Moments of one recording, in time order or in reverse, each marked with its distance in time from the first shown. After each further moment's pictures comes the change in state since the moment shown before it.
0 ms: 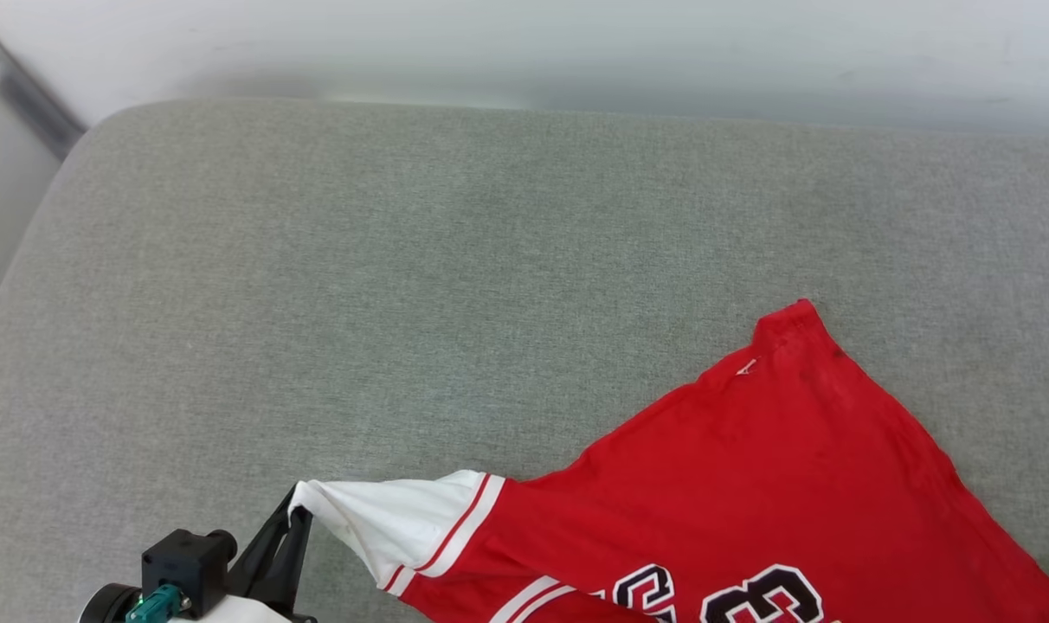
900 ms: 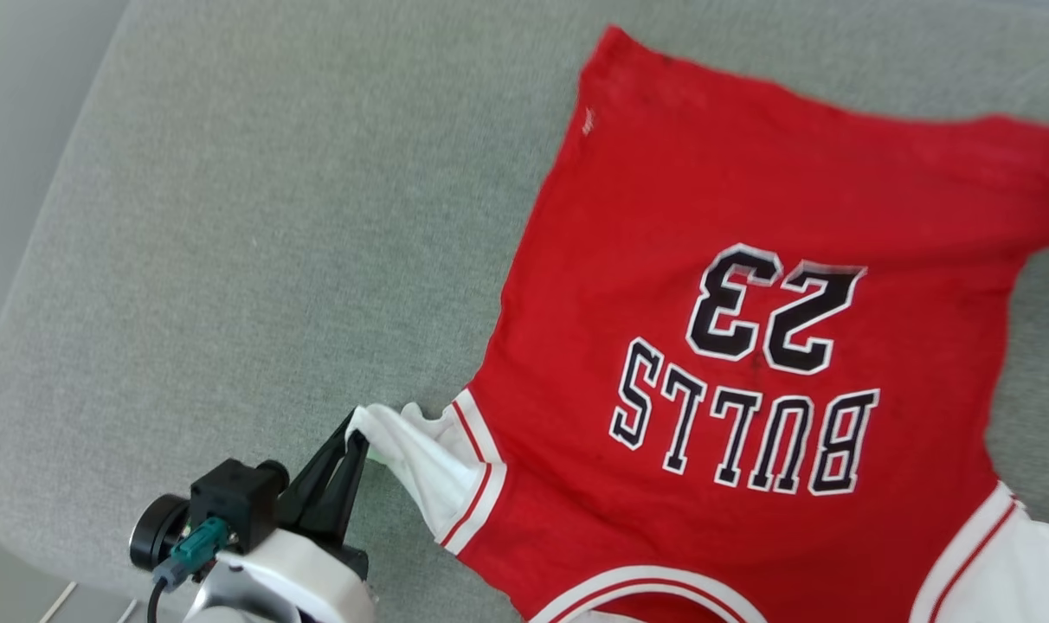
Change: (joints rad) left arm -0.186 -0.069 -0.053 0.040 0.051 -0.080 0.000; right arm -1.065 0.241 0.107 0.174 -0.261 0.000 0.359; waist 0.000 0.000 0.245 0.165
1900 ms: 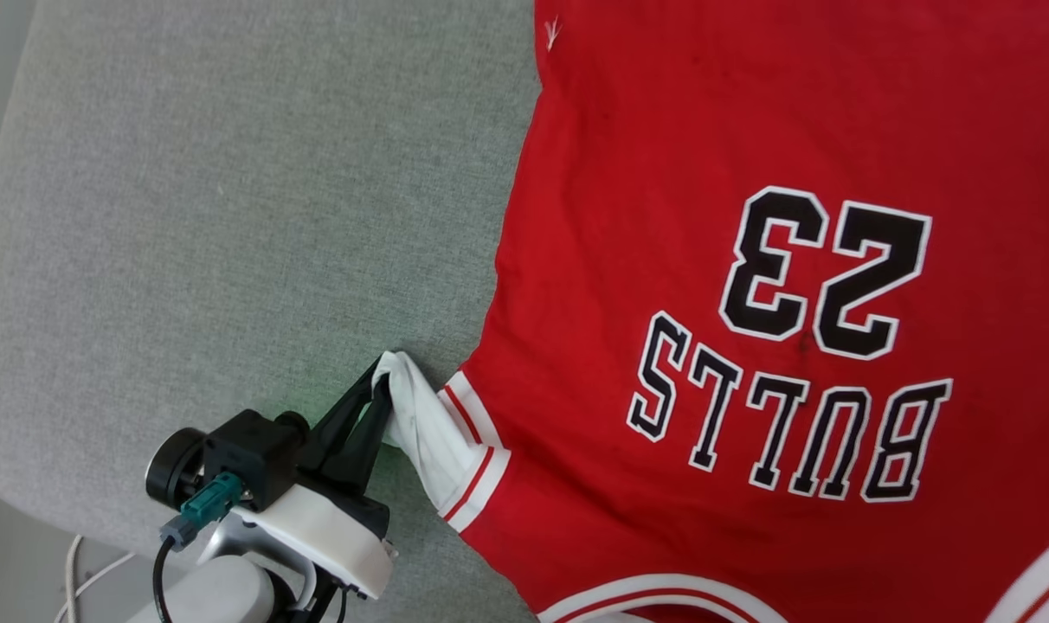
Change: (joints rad) left arm -0.107 0.020 -0.048 -0.025 -0.005 -0.017 0.000; right arm -0.162 0.145 -0.194 0.106 -0.179 0.000 0.191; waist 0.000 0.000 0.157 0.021
